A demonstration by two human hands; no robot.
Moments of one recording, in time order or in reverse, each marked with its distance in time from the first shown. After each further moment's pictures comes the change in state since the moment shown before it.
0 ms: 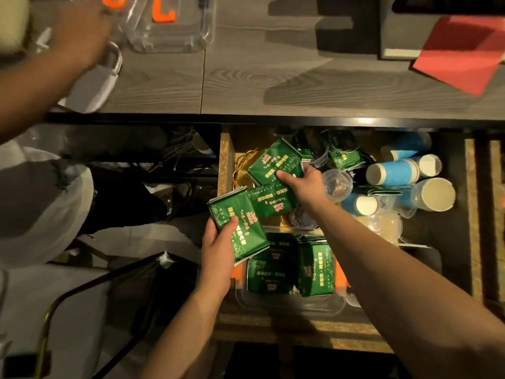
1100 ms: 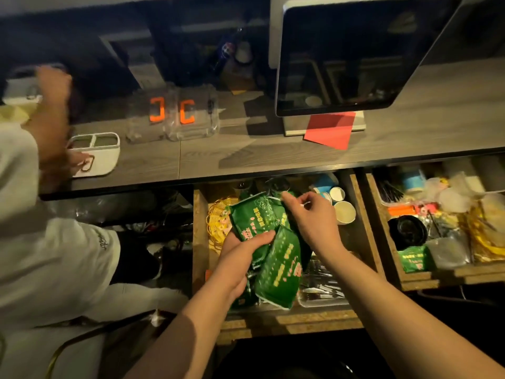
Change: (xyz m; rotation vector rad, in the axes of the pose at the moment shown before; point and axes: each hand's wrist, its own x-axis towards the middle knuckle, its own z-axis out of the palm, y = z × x) left_hand -0.176 0.072 0.101 0.124 -0.383 0.006; right_hand -0.234 -0.126 -0.121 -0.391 0.373 -0.412
